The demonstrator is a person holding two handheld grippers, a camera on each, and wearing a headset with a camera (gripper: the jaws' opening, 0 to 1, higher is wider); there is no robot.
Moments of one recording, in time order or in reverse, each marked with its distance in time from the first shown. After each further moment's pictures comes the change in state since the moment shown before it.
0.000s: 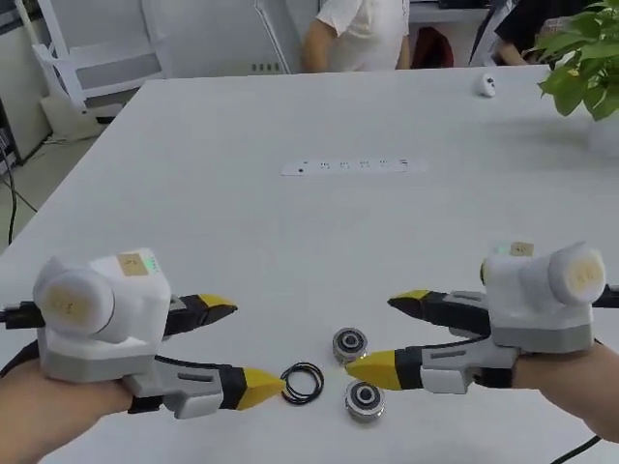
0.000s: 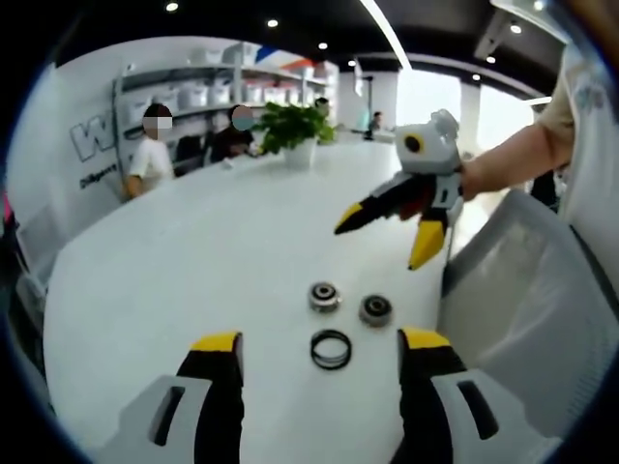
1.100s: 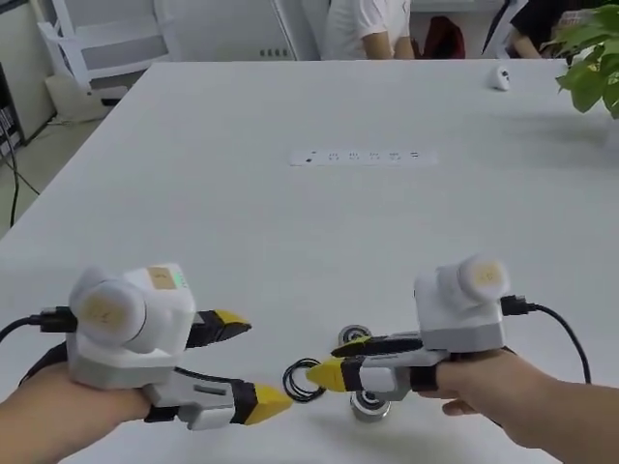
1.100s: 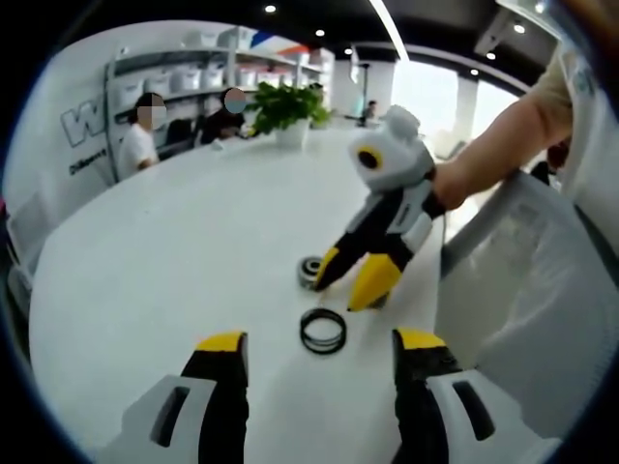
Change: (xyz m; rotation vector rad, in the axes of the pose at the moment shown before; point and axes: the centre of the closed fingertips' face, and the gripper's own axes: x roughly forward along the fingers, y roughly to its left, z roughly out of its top) left arm 0.020 -0.004 -0.029 -0.020 0.065 -0.053; right arm 0.070 0.012 -0.033 0.312 0.118 0.106
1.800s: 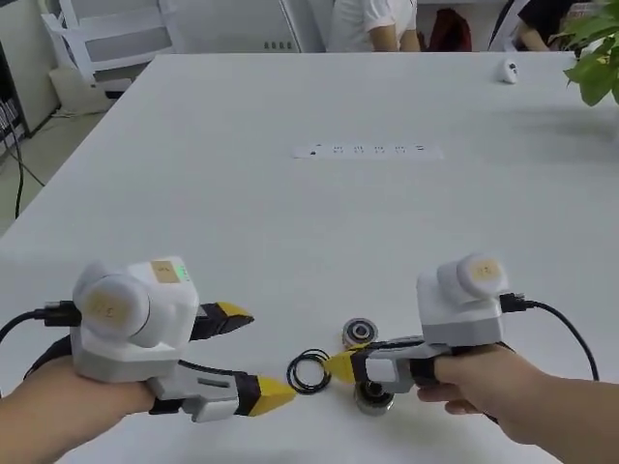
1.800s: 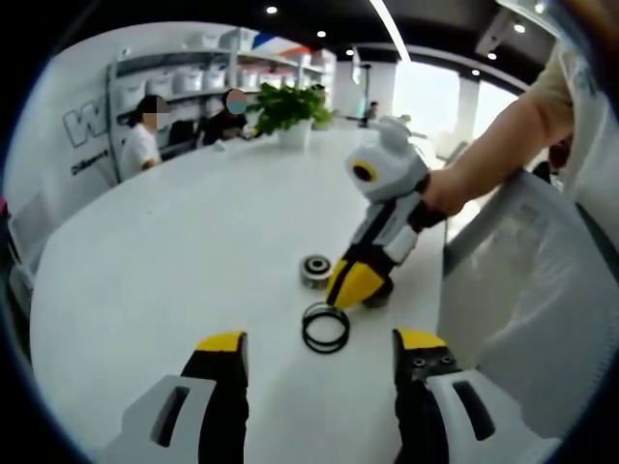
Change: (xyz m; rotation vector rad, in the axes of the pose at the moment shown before) left arm 0.001 0.002 -0.003 0.000 -0.005 0.010; right arm 0.009 -0.013 -0.018 0.082 0.047 -0.020
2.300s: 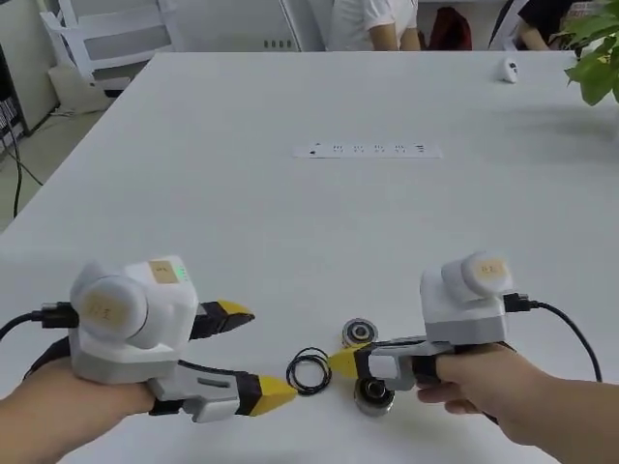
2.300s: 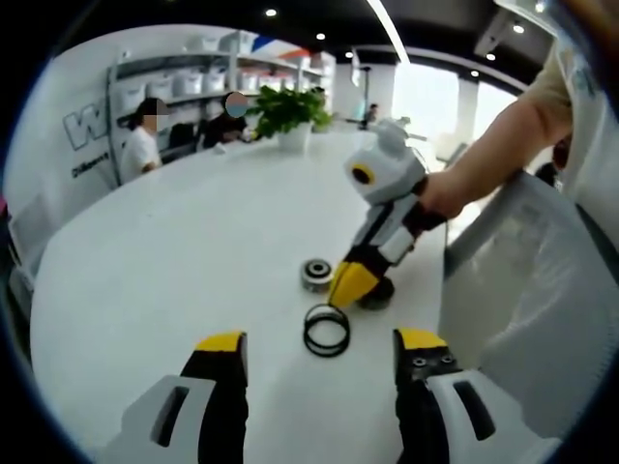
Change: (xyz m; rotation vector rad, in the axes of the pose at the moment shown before) left arm 0.001 0.000 0.003 0.005 -0.013 0.002; right arm -0.003 -0.005 0.003 0.037 -0.015 -0.002
